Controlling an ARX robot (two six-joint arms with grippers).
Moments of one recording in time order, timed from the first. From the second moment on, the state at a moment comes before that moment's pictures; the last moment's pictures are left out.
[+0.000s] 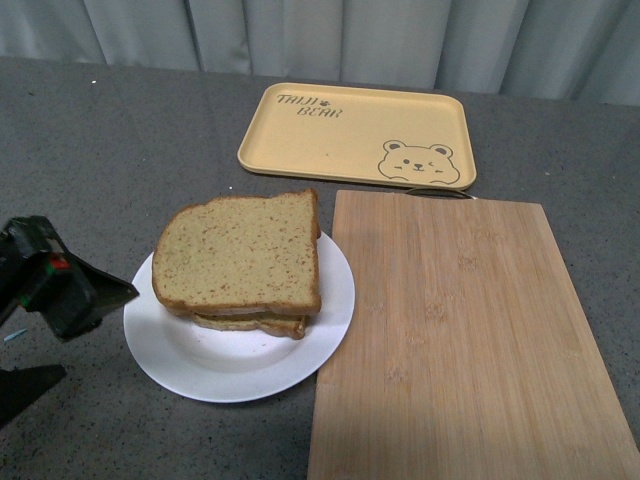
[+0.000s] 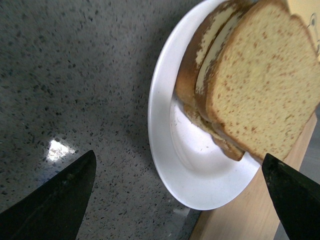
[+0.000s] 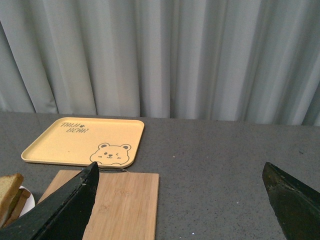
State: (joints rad) left arm -0.14 1.63 0.29 0.57 0.21 -0.84; right arm 0.00 0.00 0.00 0.00 0.00 0.00
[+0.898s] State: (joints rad) left arm -0.22 1.98 0.44 0.65 0.26 -0.94; right arm 0.00 0.00 0.00 0.00 0.00 0.00
